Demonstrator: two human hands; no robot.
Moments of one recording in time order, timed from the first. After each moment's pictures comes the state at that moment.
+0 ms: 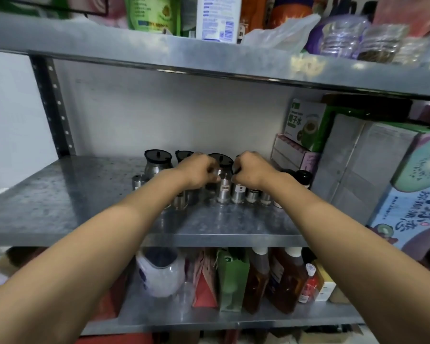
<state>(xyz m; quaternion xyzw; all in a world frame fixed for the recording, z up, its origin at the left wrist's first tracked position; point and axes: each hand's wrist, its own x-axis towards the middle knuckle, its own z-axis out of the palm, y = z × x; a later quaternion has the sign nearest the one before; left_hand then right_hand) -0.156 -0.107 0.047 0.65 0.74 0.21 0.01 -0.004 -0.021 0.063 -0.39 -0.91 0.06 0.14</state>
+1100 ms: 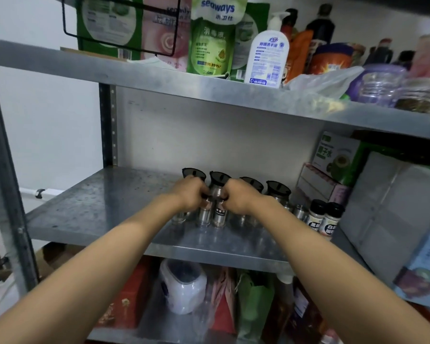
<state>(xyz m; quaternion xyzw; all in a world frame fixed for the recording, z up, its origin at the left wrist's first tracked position) -0.222 -0.176 0.033 0.56 0.79 0.24 0.00 -0.086 -0.089 0.061 -0.31 -0.95 0.05 0.08</state>
